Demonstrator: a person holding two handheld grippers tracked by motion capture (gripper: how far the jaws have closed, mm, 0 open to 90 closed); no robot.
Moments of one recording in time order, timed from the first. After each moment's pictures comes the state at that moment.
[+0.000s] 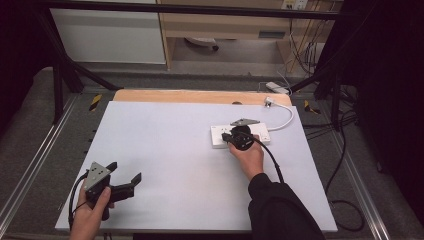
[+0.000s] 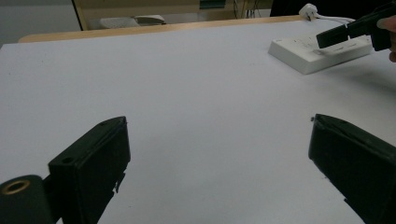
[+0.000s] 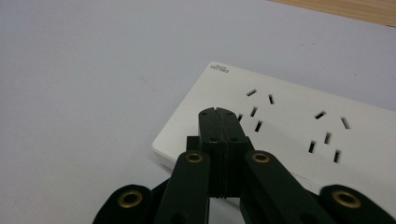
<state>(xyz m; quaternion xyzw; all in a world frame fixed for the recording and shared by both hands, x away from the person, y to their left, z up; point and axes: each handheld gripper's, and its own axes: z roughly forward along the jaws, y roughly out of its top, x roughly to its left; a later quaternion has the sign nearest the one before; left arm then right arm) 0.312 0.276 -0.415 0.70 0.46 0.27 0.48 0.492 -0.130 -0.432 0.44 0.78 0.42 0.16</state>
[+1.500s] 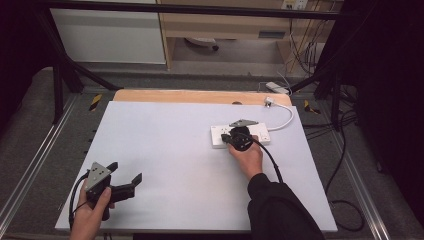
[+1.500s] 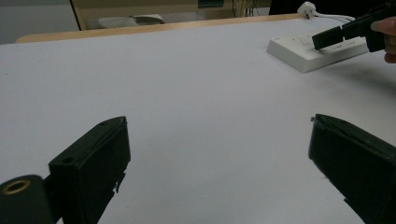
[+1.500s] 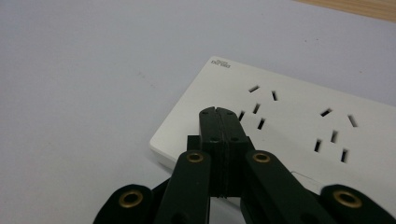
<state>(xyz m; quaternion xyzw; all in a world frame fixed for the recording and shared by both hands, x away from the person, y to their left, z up) 0.312 0.276 -0.416 0.70 0.45 0.27 0.48 0.493 -0.128 -0.437 0.44 0.78 0.42 0.17</state>
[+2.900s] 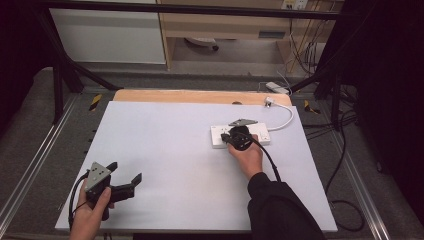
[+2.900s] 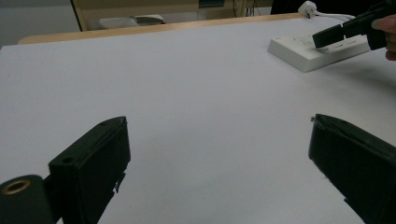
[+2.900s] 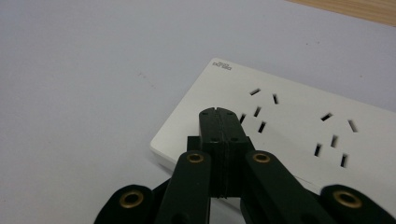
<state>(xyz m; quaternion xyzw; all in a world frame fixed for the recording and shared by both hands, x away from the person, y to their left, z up) 0.312 0.276 -0.415 0.70 0.45 0.27 0.48 0.494 -0.127 -0.435 0.43 0.78 0.41 0.17</state>
